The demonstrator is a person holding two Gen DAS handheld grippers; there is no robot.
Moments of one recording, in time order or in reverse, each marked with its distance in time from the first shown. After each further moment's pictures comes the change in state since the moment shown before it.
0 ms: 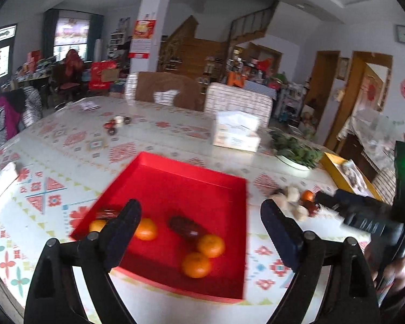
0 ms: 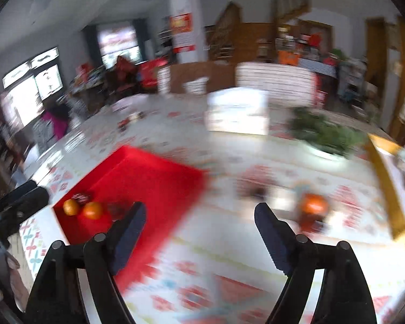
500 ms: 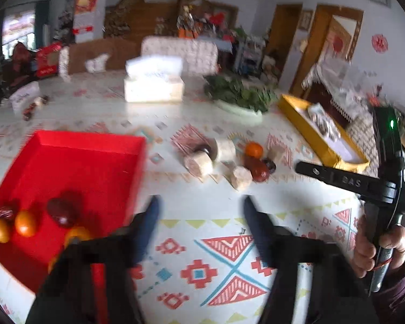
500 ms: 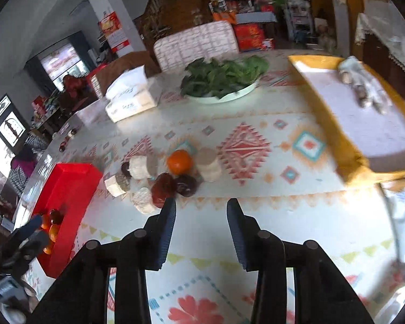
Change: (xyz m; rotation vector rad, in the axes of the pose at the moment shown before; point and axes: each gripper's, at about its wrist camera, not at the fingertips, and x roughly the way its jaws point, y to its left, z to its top) left arm 0.103 -0.118 -0.024 0.143 0.254 -0.175; right arm 0.004 -0.159 -0.033 0.303 0.135 -0.054
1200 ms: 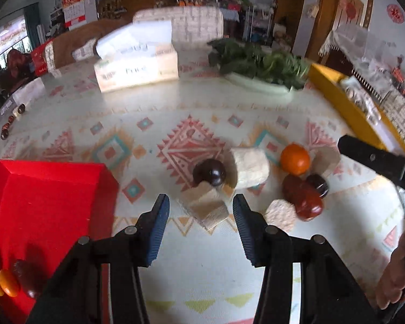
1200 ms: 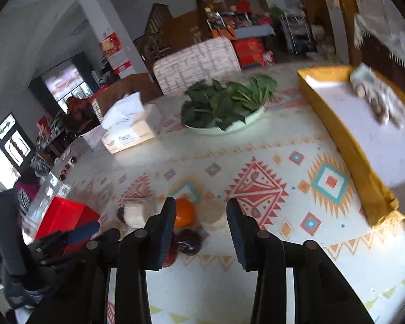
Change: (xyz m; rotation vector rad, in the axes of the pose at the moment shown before) left arm 0.118 -0.006 0.043 0.068 0.156 0.107; right arm 0.031 -0.014 0.030 0.068 -0.106 0.042
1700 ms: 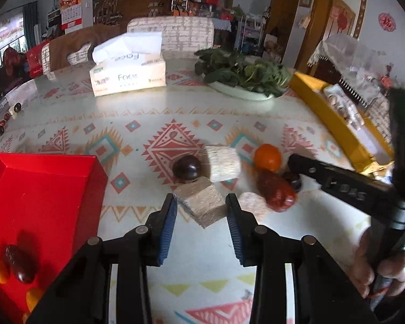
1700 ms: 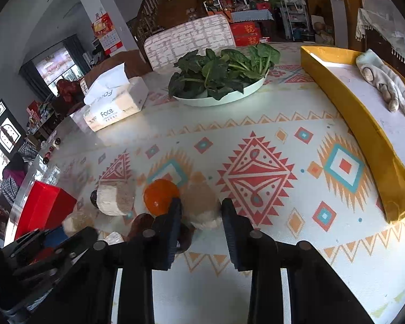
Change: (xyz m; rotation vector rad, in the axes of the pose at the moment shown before) left arm -0.036 -0.011 -0.014 -0.023 -0.086 -0.081; right arm 0.031 -0.001 -0.010 -0.034 0.087 -0.069
